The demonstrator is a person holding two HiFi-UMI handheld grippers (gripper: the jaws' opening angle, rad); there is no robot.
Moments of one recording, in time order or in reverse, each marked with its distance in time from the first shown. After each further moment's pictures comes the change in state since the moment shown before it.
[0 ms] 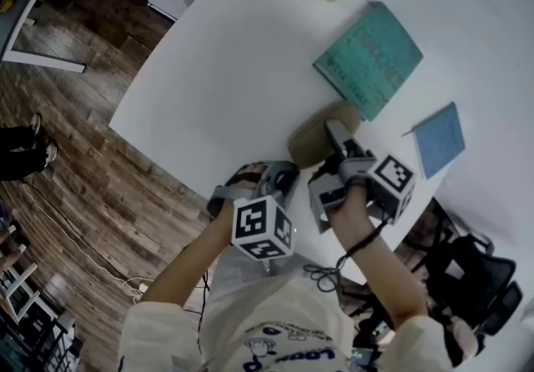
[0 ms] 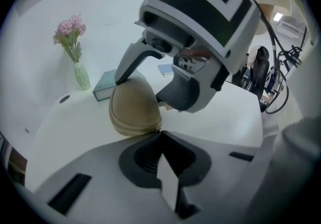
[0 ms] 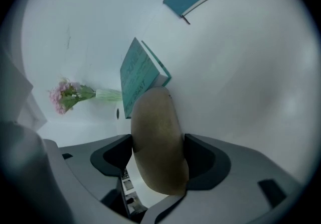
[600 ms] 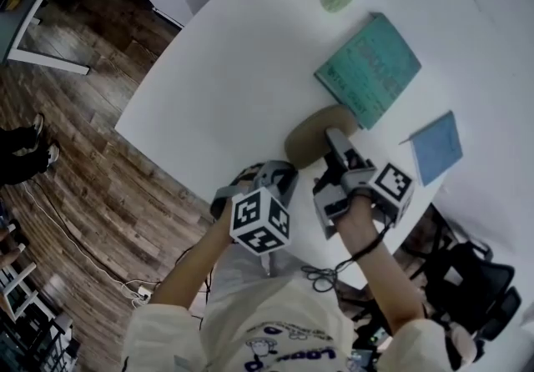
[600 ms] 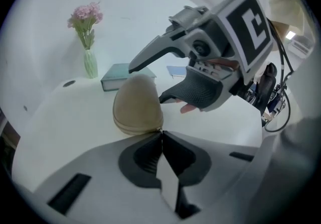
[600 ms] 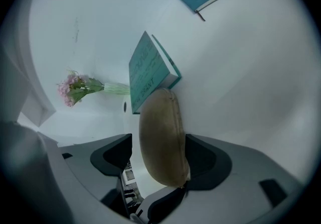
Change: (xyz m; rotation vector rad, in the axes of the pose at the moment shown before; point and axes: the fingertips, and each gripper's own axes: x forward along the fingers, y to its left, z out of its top) left arm 0.003 0.011 -0.006 -0.166 -0.015 -0.027; right arm -0.001 0.011 -0.003 -0.079 0.073 0.089
